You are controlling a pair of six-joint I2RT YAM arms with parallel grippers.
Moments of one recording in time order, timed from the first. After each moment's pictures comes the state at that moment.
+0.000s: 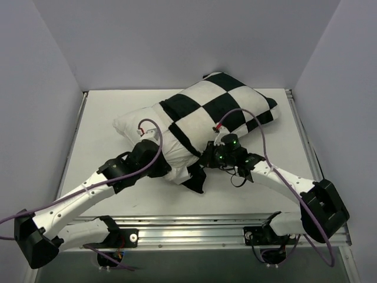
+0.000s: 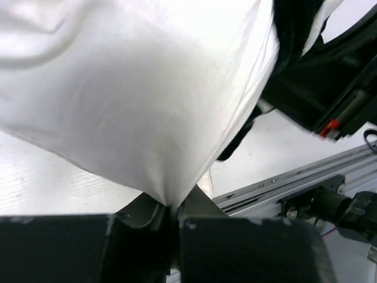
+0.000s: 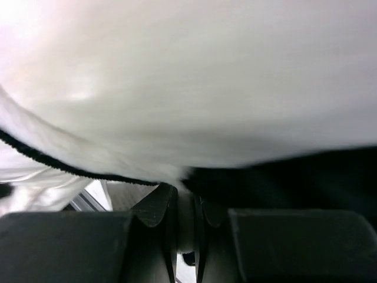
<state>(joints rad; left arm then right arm) -0.85 1.11 0.94 -0.59 -0.17 -0.84 0.67 1.32 0.68 0.03 -0.19 0.58</state>
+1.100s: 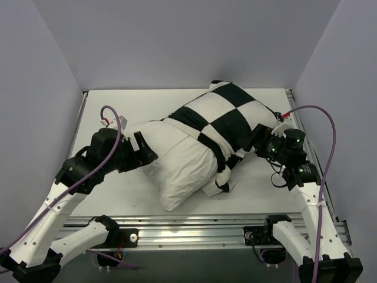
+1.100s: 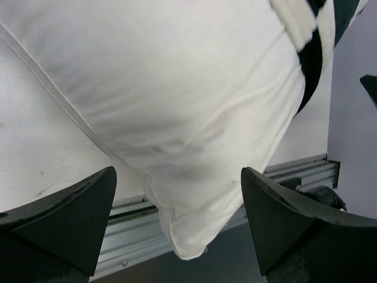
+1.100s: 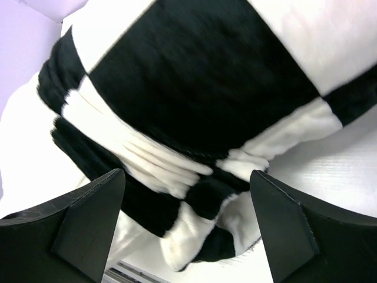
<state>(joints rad) -0.61 0.89 1.17 -0.96 -0.03 -0.80 0.06 0.84 0.78 -0.39 -0.34 0.52</state>
